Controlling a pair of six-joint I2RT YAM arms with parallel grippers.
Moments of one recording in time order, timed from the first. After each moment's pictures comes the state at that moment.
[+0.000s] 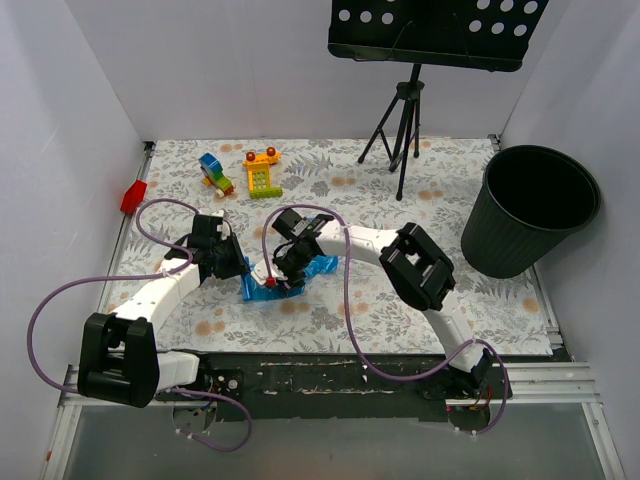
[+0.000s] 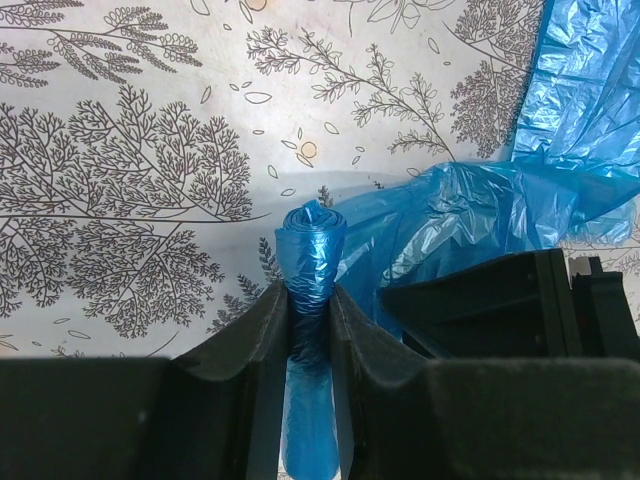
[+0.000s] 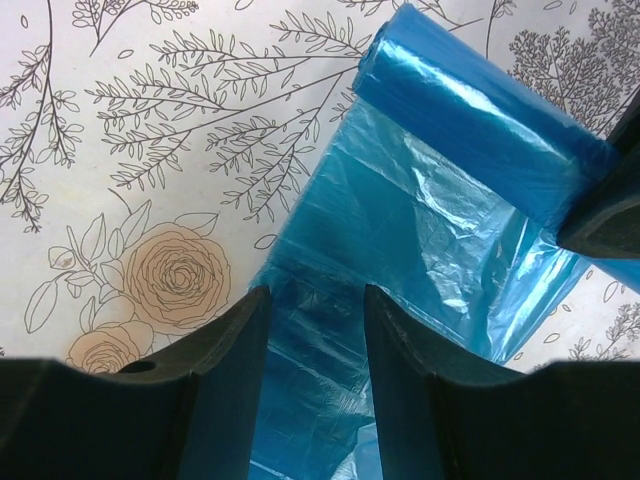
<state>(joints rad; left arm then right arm) -0.18 1.24 0.69 -0.40 0.13 -0.48 0.95 2.21 1.66 -0.64 -0.77 -1.33</state>
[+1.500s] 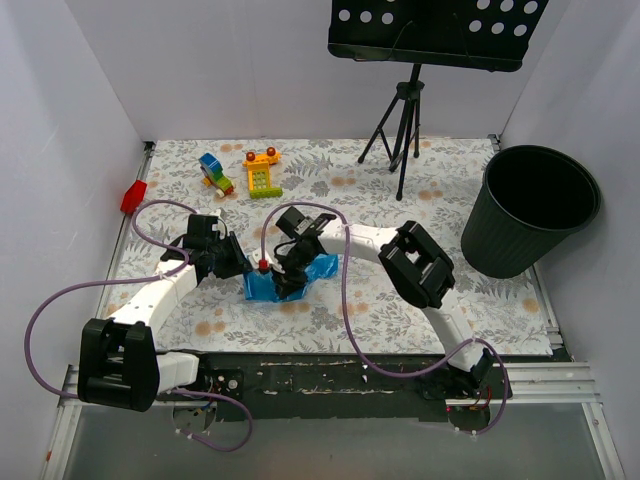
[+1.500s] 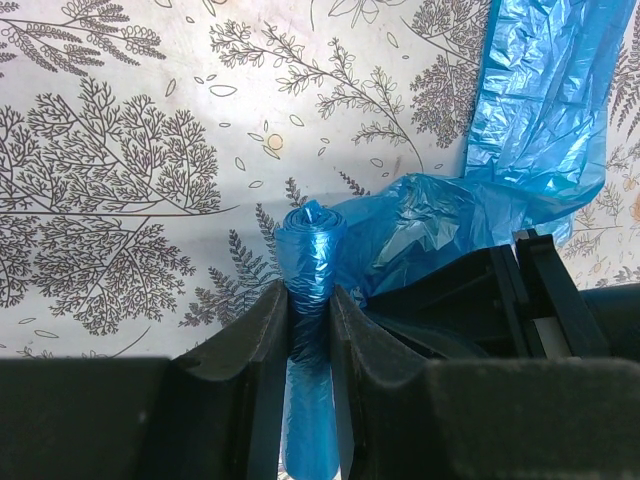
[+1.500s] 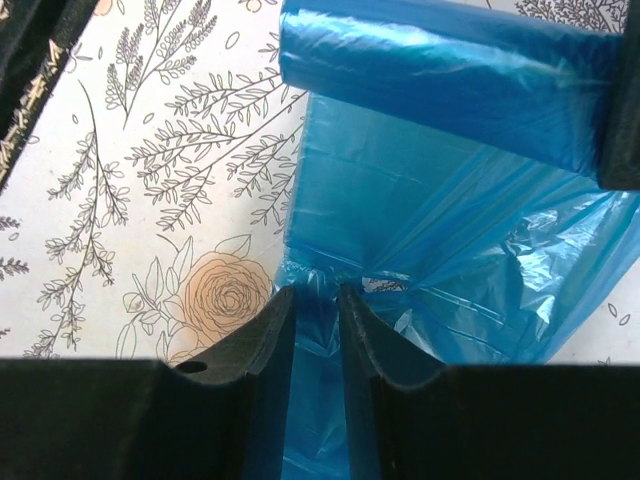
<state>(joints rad) -0.15 1.22 0.69 -0.39 0.22 -0.50 0.92 2.24 1.67 -0.64 -0.84 -0.96</state>
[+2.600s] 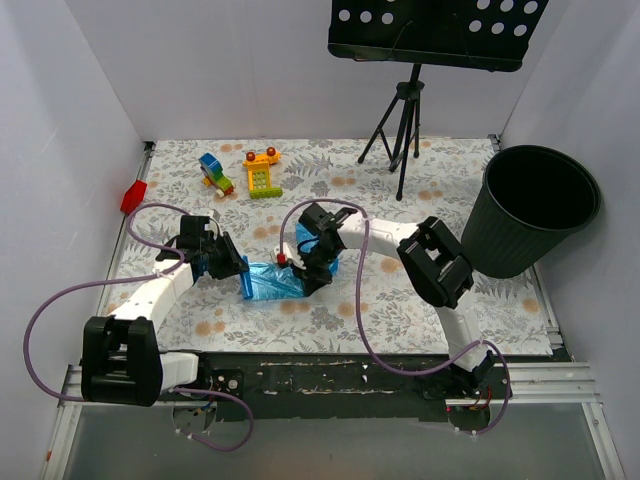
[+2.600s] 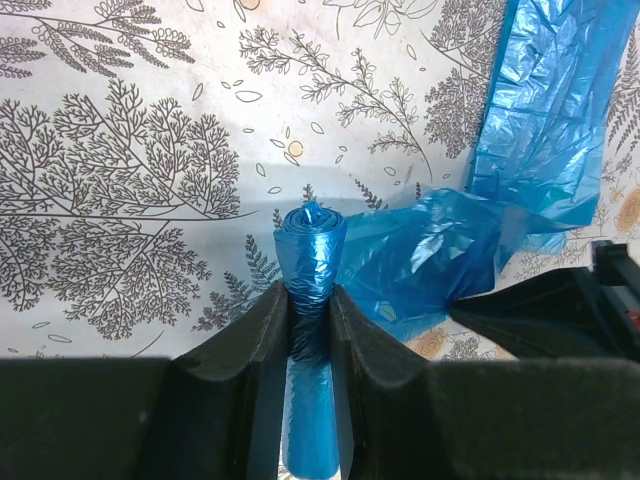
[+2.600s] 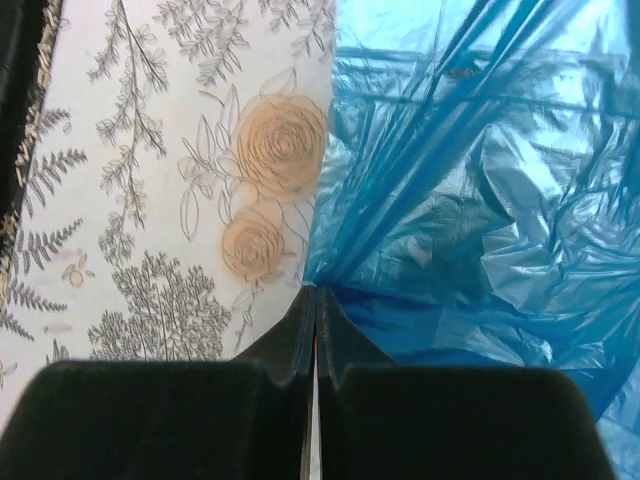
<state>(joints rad) -0.08 1.23 0.68 -0.38 0.27 -0.50 0.85 2.11 1.49 -0.69 -0.78 -0.92</state>
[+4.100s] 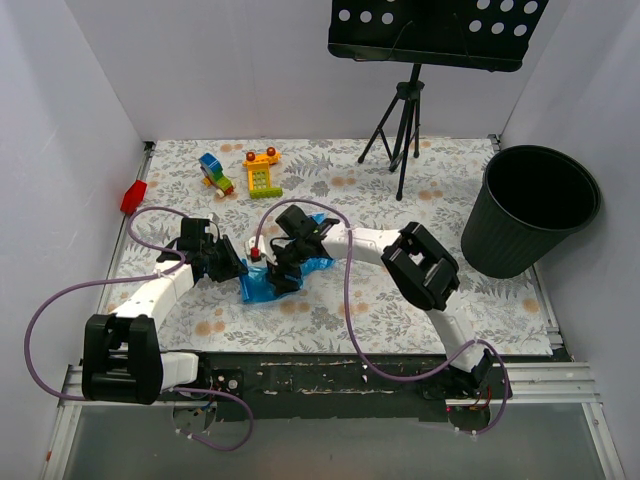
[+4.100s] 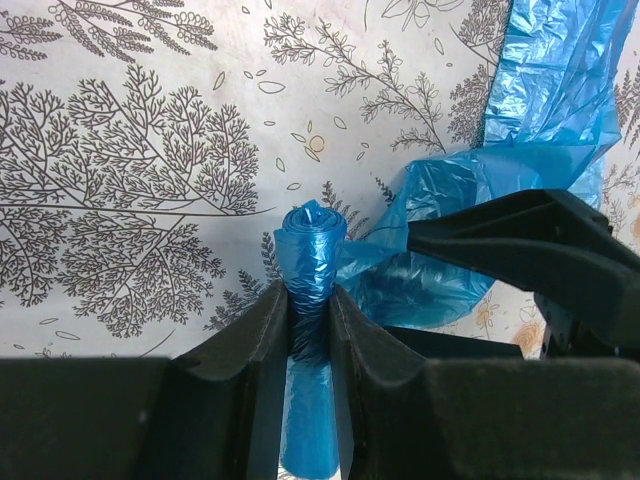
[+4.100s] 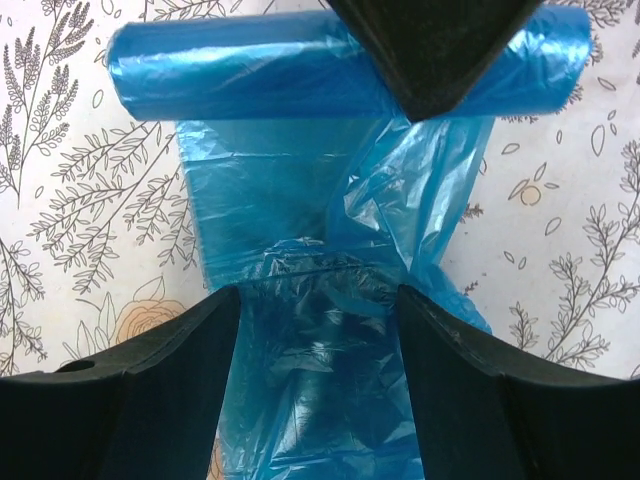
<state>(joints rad) -0.07 1.25 0.66 -0.36 0.27 -0.50 0.93 2.19 1.57 -0.35 -0.71 -0.65</state>
